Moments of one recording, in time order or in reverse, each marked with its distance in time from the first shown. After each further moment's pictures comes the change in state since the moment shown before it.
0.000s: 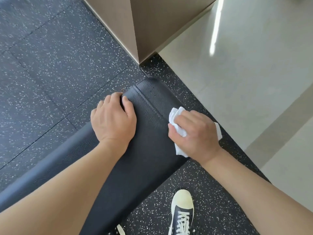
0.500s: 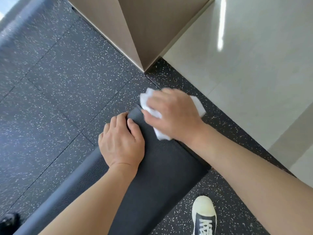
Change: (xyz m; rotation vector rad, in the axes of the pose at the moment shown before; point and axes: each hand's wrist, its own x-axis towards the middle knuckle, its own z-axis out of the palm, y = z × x) left_hand 0.004 0.002 0.004 0.071 -0.027 0.013; right_hand 0.105 -0.012 0.045 0.126 -0.071 -0.044
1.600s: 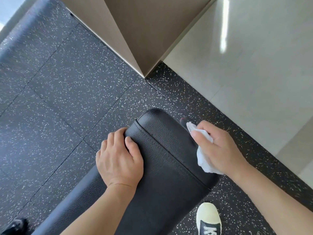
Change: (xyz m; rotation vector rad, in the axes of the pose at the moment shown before) left_hand 0.002 0.002 0.001 0.036 0.003 -0.005; right_hand -0.091 0.059 -0.046 0.639 -0.316 0.745
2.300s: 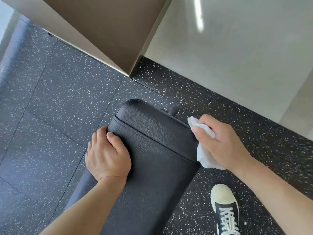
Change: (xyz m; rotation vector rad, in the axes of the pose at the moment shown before) left_hand -0.002 0.001 0.002 -0.024 0.023 0.008; right_hand -0.060 0.027 -0.004 0.093 0.153 0.062
